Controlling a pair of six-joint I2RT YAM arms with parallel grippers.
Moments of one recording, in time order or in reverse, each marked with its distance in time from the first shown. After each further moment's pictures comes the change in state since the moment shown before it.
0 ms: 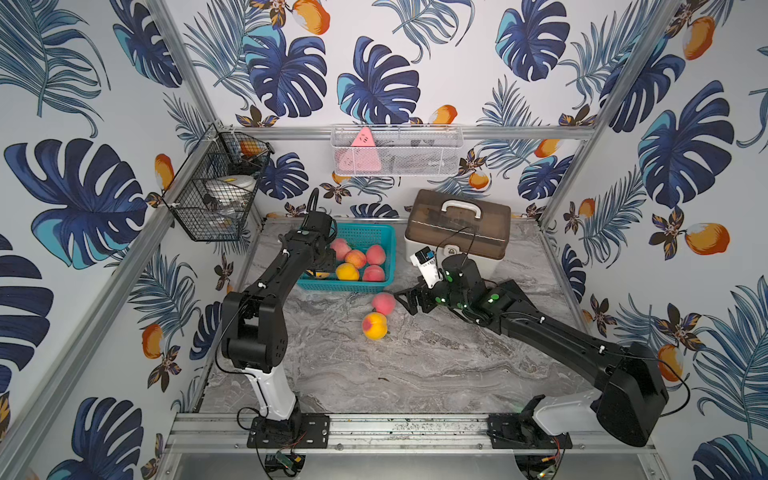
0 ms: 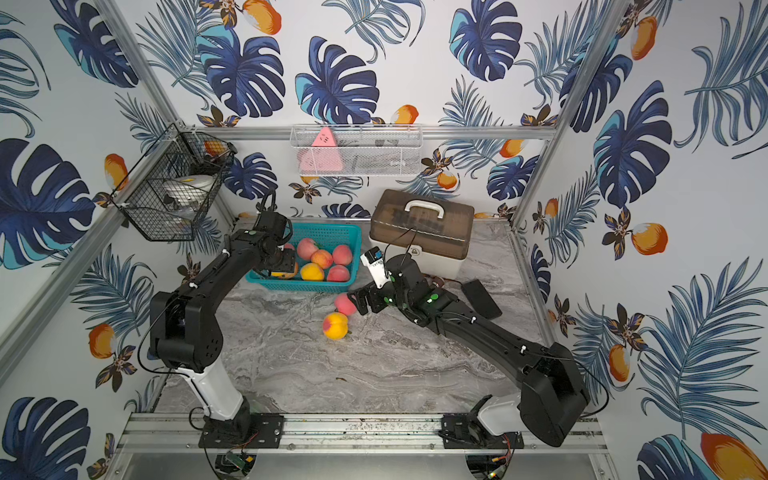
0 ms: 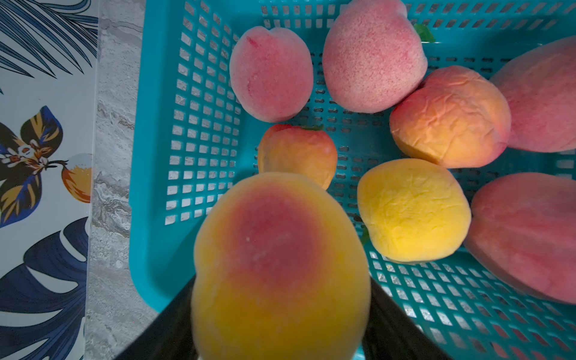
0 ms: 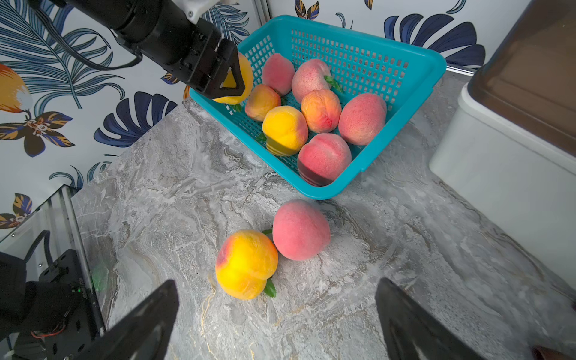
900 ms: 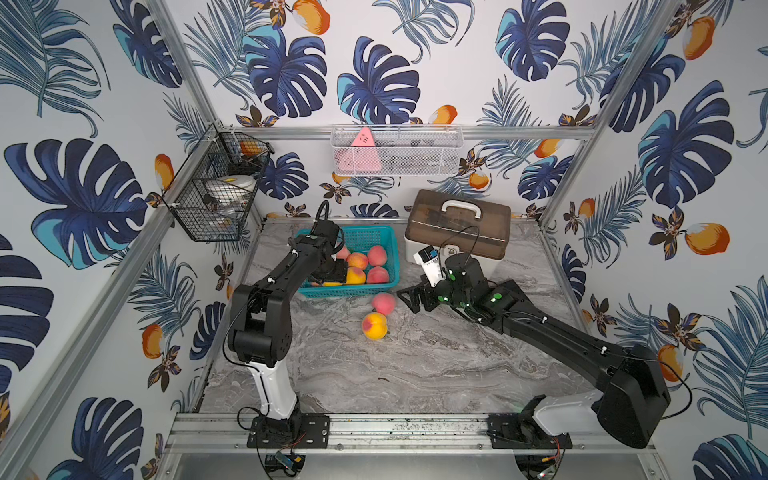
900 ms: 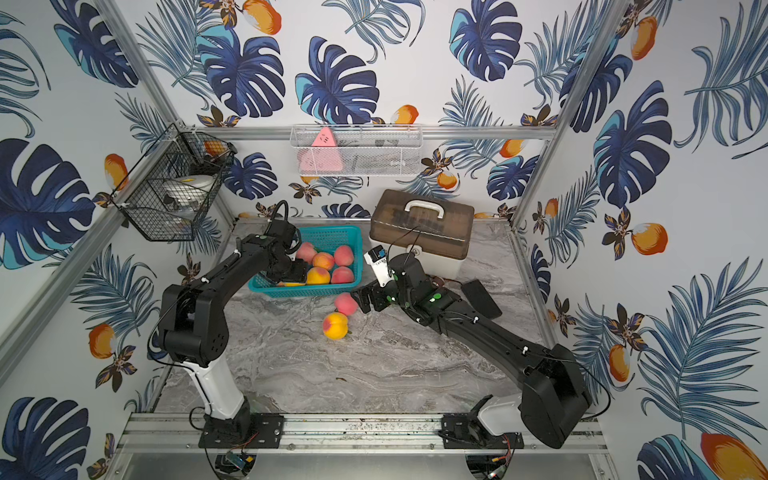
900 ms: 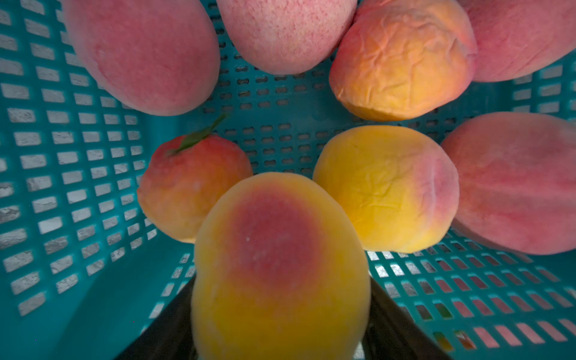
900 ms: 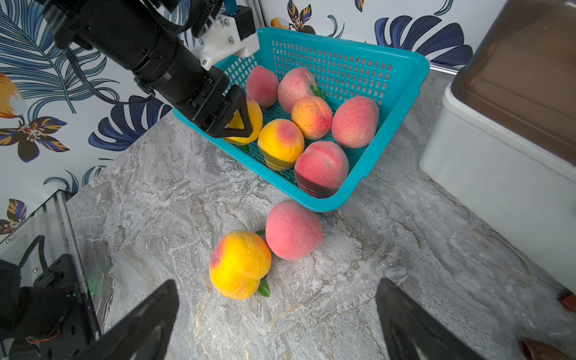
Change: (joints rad) left arm -0.030 0.055 -0.043 -0.017 0.192 -0.007; right arm -0.020 -0.010 -0.006 0.000 -0.005 0.000
